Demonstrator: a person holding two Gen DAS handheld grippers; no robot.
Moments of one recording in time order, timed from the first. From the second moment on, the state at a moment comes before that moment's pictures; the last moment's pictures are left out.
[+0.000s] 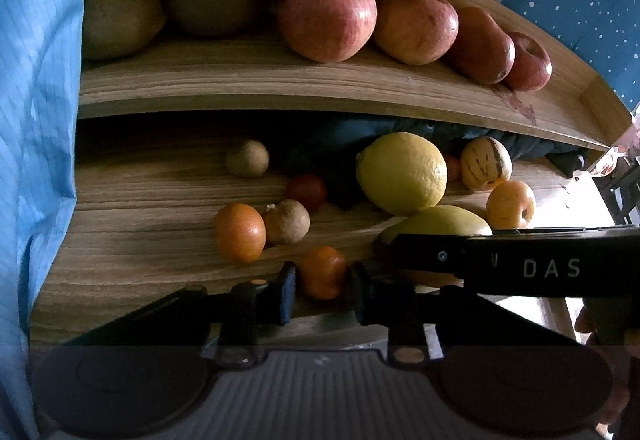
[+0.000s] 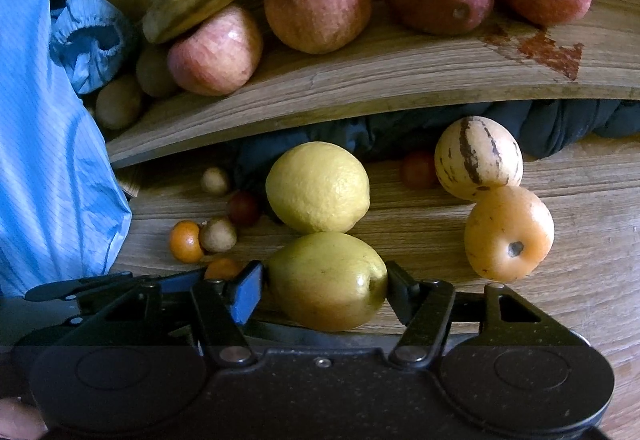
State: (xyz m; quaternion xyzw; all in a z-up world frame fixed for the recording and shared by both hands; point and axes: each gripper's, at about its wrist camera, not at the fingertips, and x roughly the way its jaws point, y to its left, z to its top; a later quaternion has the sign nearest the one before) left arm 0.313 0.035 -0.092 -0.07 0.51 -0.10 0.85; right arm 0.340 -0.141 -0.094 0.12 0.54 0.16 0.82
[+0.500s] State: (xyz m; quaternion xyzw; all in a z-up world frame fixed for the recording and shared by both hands) left arm 0.302 0.036 -0.079 -0.06 0.49 -0.10 0.86; right arm 0.331 -0.143 -0.081 0.12 0.52 0.17 0.83
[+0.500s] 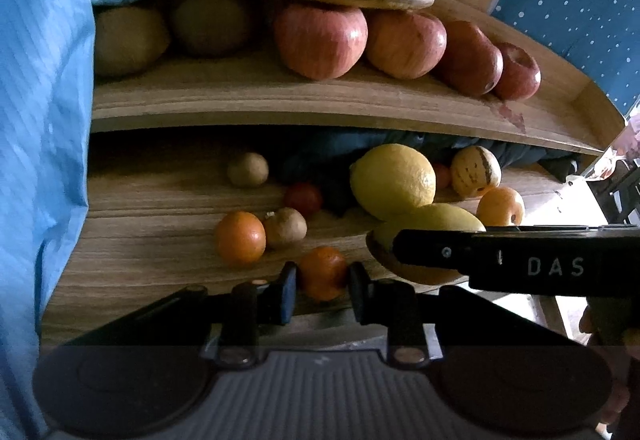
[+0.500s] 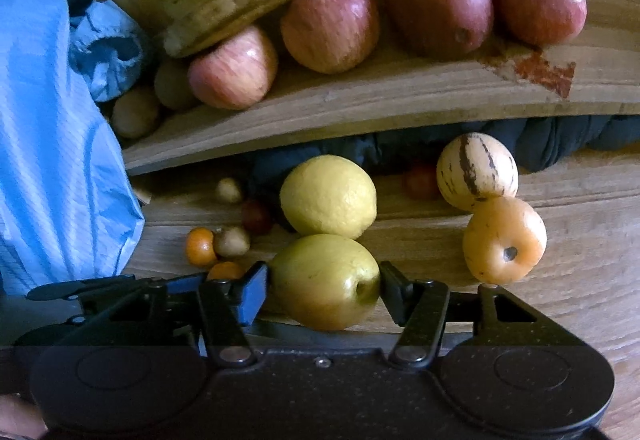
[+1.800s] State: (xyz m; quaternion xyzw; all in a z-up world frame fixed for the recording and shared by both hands) left arm 0.230 0.059 -0.066 -0.02 0.51 -0.20 0.84; right arm 0.207 -0.150 -0.073 0.14 0.54 0.19 0.81
